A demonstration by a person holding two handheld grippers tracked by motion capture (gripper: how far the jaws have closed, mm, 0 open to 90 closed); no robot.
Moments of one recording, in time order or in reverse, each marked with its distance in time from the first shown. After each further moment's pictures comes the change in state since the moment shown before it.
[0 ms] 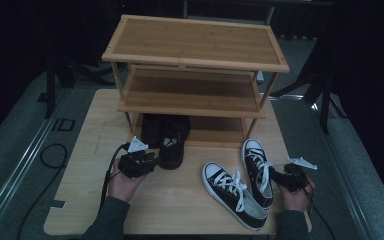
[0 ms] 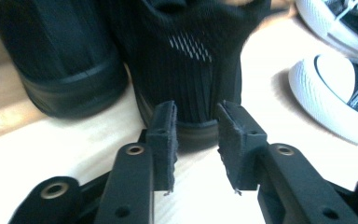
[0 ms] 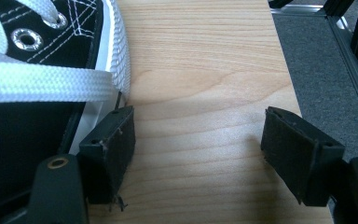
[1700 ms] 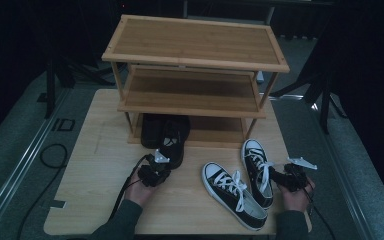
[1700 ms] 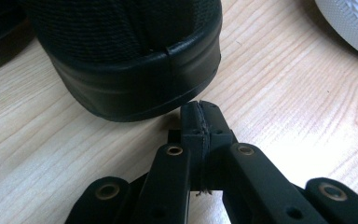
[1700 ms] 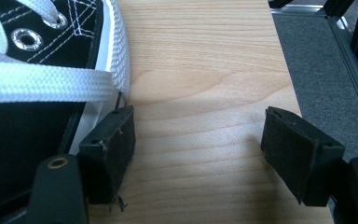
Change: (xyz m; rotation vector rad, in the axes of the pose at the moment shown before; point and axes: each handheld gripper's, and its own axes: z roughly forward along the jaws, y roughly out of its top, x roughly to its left) left arm -0.028 -0.020 0.060 0.203 0.005 0.095; right arm 0.000 0.000 0.000 0.000 0.000 0.000
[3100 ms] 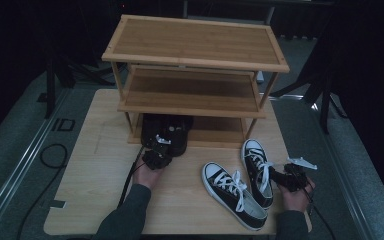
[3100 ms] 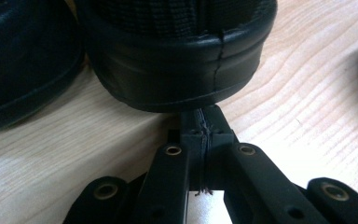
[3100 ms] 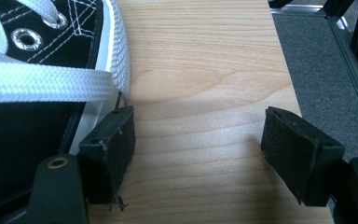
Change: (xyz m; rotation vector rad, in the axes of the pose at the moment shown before) left arm 0.031 0.036 0.025 0.010 0.022 -0.160; right arm 0.000 0.000 0.000 0.000 0.000 0.000
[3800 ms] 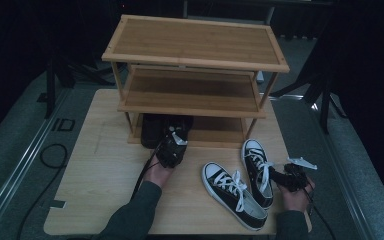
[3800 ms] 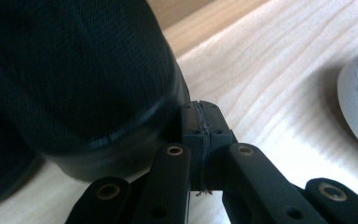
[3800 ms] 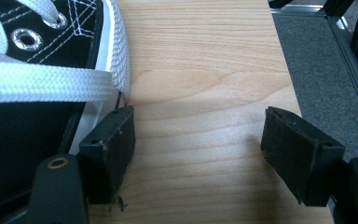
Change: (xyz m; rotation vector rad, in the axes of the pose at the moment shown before) left arm -0.044 0.027 0.003 -0.039 0.073 0.189; right arm 0.000 0.000 0.000 0.000 0.000 0.000
